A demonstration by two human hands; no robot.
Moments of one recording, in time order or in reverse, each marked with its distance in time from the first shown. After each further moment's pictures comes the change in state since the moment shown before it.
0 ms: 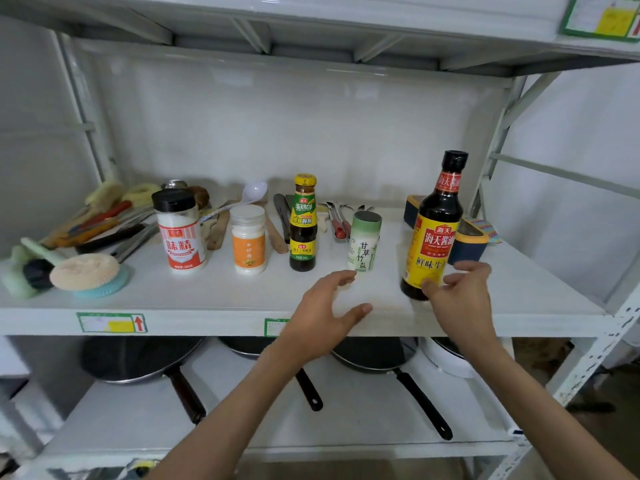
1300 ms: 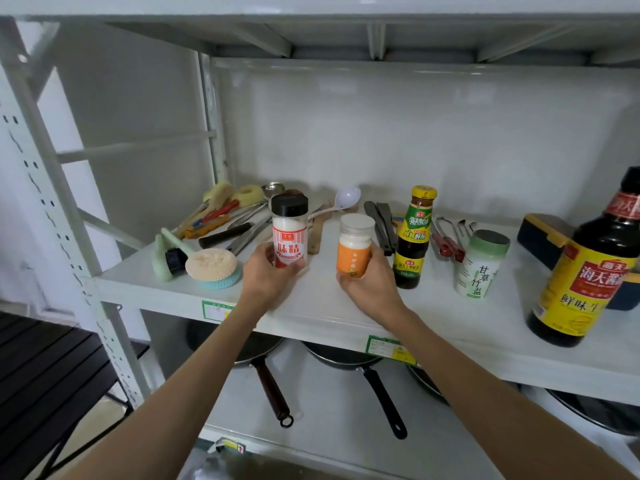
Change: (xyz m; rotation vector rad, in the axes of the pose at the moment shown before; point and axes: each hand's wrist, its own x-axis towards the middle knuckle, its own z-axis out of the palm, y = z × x) left_hand 0.010 -0.137 -0.189 -0.054 0.556 -0.430; right_hand -0.035 -0.081 0.254 -0.013 -0.556 -0.245
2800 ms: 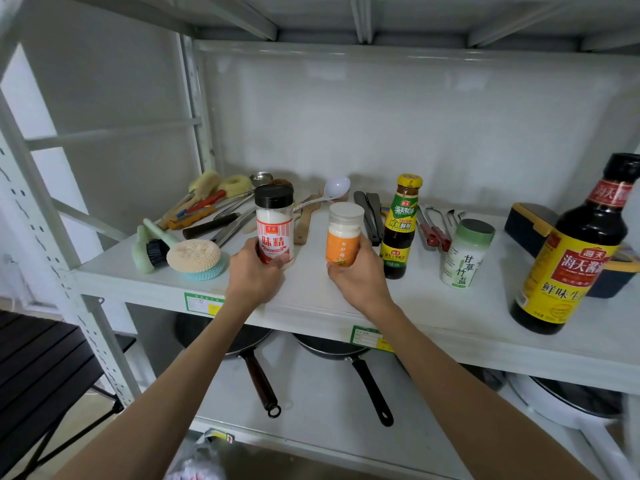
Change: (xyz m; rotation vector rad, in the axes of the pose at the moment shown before) left_hand -0.015 0.005 0.005 0.118 0.010 0.025; right_hand 0.003 0.008 0.004 0.038 0.069 -0.047
